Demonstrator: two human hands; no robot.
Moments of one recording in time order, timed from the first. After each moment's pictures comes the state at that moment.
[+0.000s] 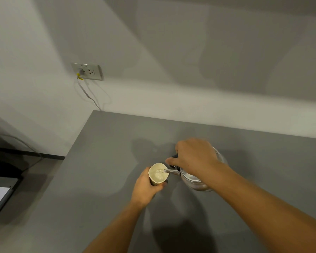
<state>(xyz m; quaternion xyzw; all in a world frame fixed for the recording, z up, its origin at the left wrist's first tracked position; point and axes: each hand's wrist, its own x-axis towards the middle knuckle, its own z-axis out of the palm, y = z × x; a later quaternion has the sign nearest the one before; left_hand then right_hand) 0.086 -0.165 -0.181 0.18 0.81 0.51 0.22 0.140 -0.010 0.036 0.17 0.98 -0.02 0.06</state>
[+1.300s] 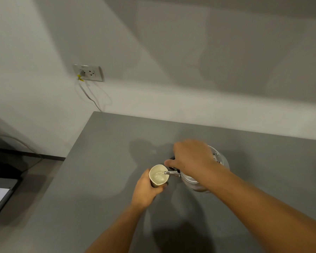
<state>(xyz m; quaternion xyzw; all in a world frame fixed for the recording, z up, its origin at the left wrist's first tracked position) 0.086 -0.166 -0.181 0.18 0.81 0.51 0.23 0.132 -0.018 0.037 0.15 0.99 0.00 0.07</state>
